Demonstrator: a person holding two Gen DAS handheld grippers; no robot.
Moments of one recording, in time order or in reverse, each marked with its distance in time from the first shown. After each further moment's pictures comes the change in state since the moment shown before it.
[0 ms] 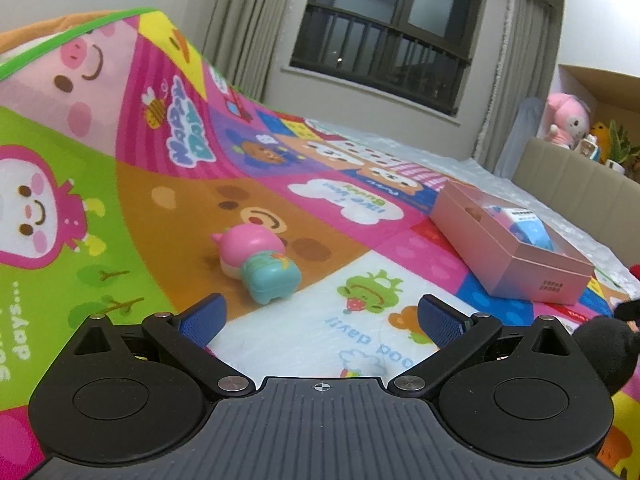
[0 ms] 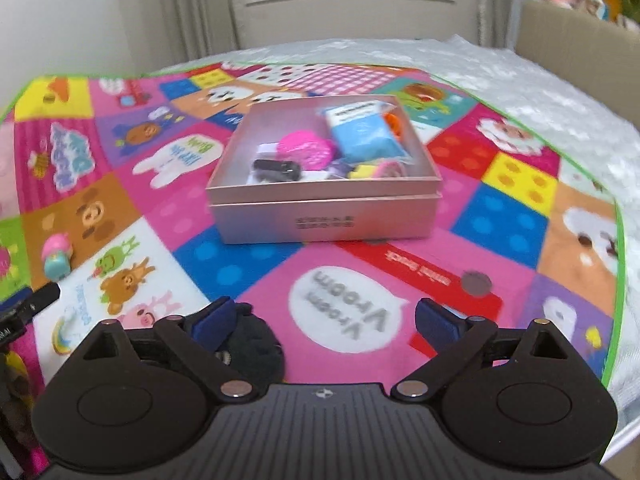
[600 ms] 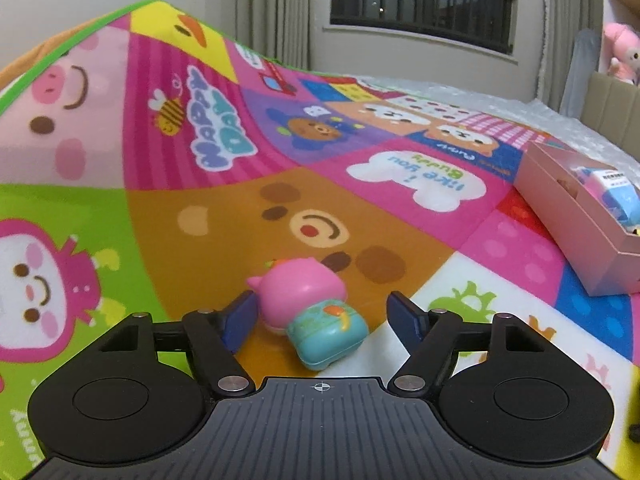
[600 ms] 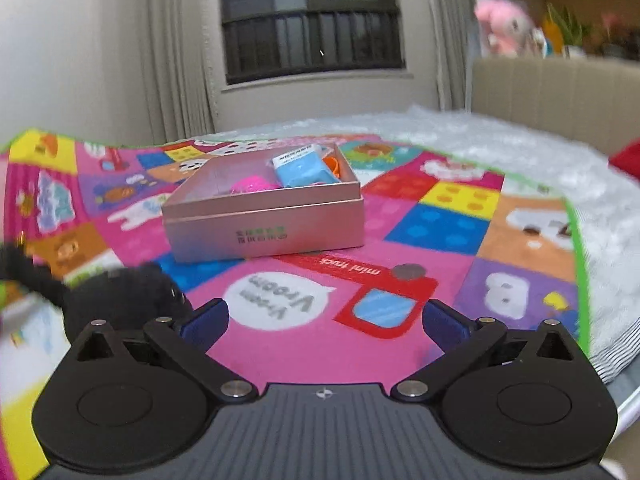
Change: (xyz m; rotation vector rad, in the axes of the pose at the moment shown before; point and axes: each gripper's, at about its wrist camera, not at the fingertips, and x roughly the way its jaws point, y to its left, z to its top) left arm 0.066 -0.007 0.037 0.128 0.143 0.252; right arm -0.010 -0.036 -0.084 0.004 -0.327 -0.078
